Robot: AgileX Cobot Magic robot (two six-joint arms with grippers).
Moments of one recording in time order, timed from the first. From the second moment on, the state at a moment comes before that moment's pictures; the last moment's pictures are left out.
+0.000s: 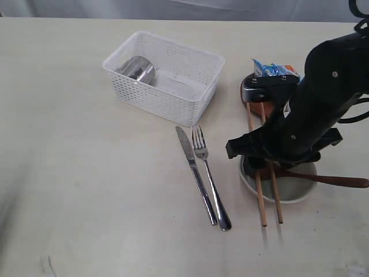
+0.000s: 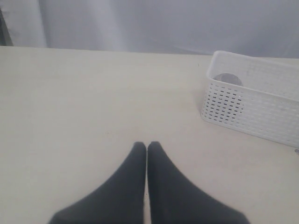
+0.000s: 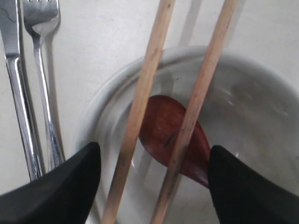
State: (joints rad) left arm -0.17 0.02 0.00 0.07 0.34 -0.17; right arm 0.54 1.58 -0.79 0.06 0.73 0.25
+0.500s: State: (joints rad) left arm -0.17 0.02 0.00 0.07 0.34 -0.17; right arm 0.54 1.58 -0.79 0.03 0.72 0.26
